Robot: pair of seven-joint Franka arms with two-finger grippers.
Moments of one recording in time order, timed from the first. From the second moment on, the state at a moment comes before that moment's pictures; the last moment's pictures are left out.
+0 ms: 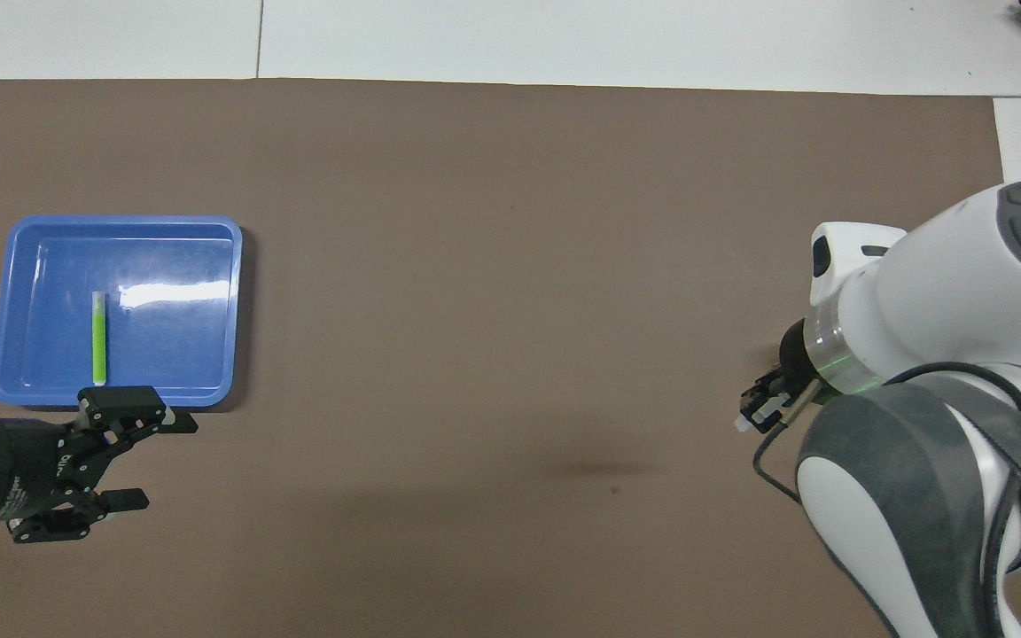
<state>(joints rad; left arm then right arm) 0.09 -0.49 -0.07 -2.29 -0.48 1.71 -0.63 0.02 -0.09 0.23 -1.85 0.04 1.61 -0.52</state>
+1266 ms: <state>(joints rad) 0.28 -0.34 -0.07 -2.29 -0.10 1.87 0.32 -0.19 -0.08 0.23 -2.09 -0.15 2.00 -0.98</state>
